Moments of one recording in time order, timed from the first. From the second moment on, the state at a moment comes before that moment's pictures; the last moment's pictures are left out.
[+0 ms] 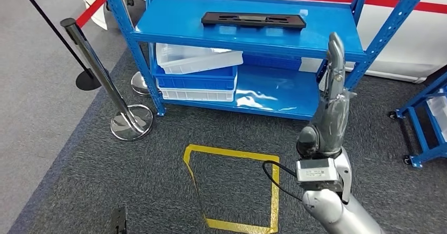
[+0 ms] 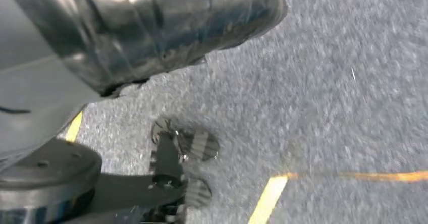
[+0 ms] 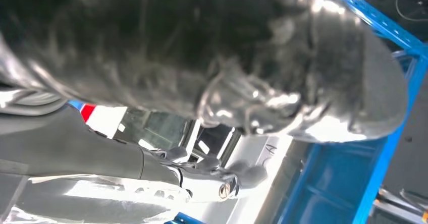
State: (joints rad) left arm -0.18 -0.03 -0.61 -0.25 0.93 0.46 -0.28; right arm -0.39 -0.26 0.55 -1.90 0.43 -0.64 -0.03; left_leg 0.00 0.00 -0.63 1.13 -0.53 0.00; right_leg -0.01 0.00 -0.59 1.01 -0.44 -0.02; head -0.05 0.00
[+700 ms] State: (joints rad) left arm -0.18 -0.02 -0.62 -0.25 0.92 0.45 -0.27; right arm -0.40 -0.26 0.58 -1.87 0.40 -0.65 -0.03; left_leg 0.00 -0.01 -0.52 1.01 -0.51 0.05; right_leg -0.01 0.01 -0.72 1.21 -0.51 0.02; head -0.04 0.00
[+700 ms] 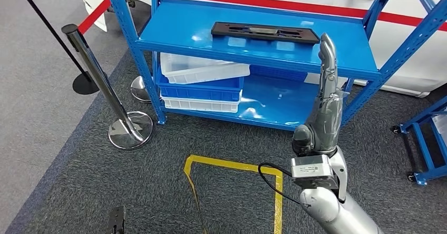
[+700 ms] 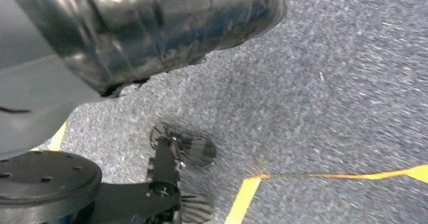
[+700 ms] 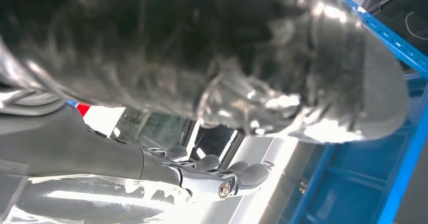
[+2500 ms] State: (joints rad) left arm -0.19 -0.03 -0.66 -0.25 0.91 0.45 -0.25; right arm -0.40 -0.26 0.61 -1.86 0.37 -0.62 -0.04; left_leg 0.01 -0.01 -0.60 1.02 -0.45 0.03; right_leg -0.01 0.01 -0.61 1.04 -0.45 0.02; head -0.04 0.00
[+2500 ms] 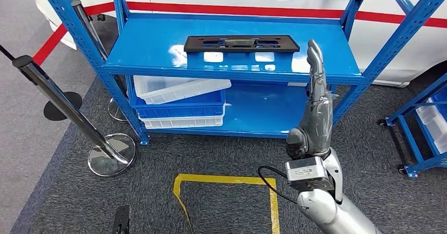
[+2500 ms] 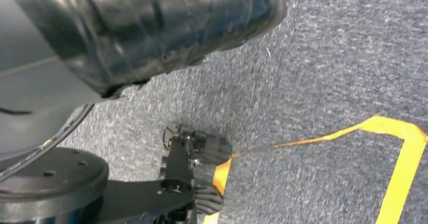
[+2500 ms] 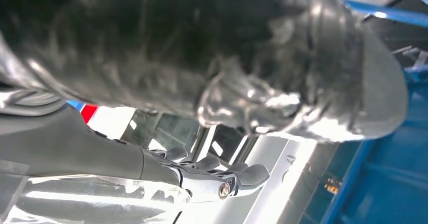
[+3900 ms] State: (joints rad) left arm -0.18 -0.02 -0.68 -0.25 0.91 0.45 -0.25; right arm -0.40 -0.27 0.65 -1.84 0.39 -0.59 -0.02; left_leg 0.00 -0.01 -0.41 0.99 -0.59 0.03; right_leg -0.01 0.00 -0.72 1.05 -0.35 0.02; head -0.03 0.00
